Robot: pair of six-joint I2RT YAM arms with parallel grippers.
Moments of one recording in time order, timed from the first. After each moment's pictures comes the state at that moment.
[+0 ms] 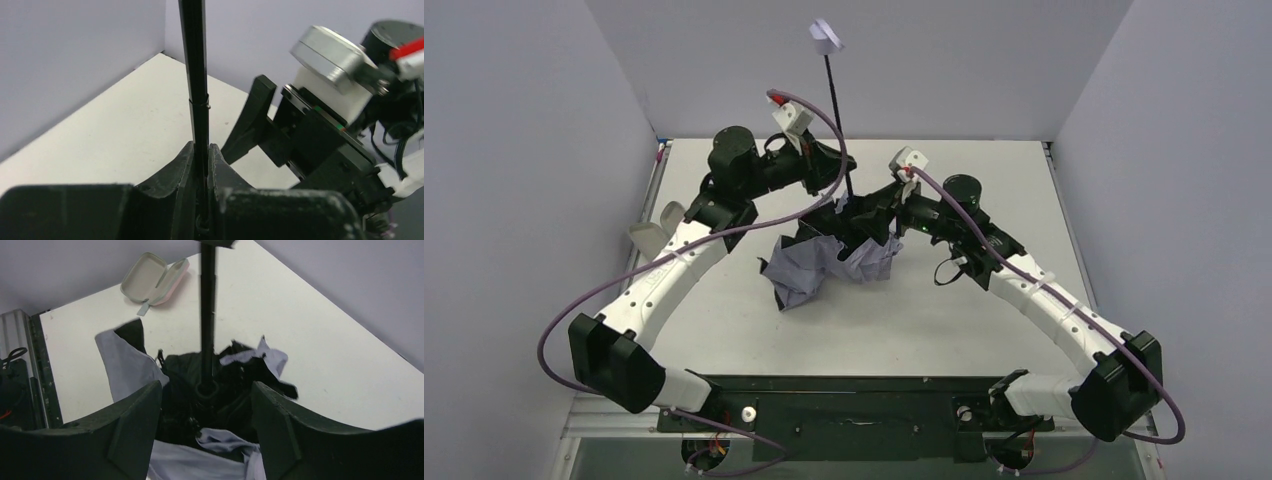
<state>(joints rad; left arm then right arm) -0.46 1.41 1.34 0.16 0.63 -0.32 0.58 1.27 1.05 0.08 -0.47 -0.03</state>
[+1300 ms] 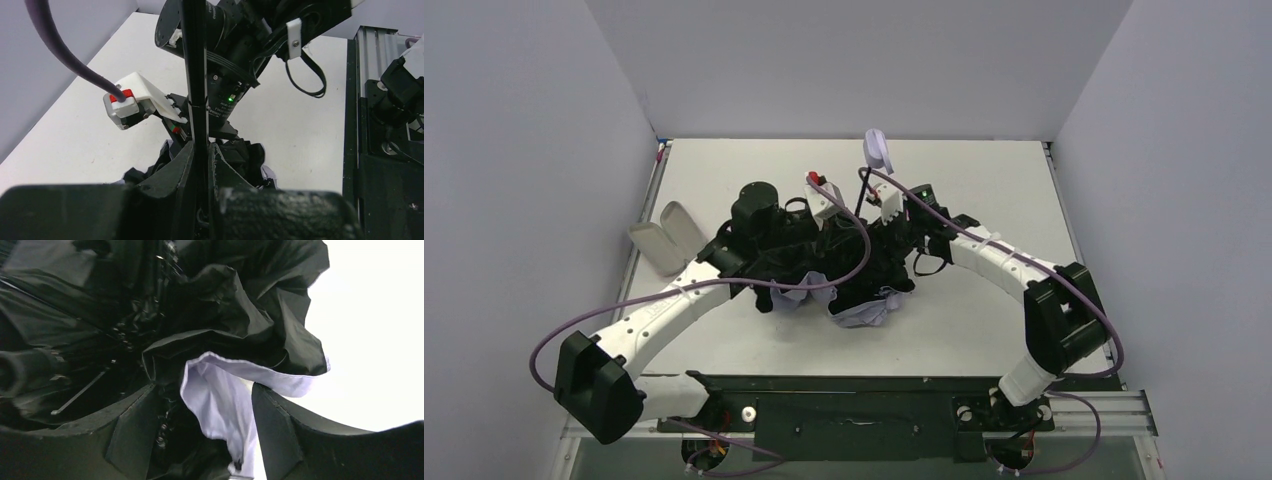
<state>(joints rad) -0.63 1.27 1.02 0.11 0.61 0.14 0.51 1.60 1.10 -0.29 -0.41 -0.10</state>
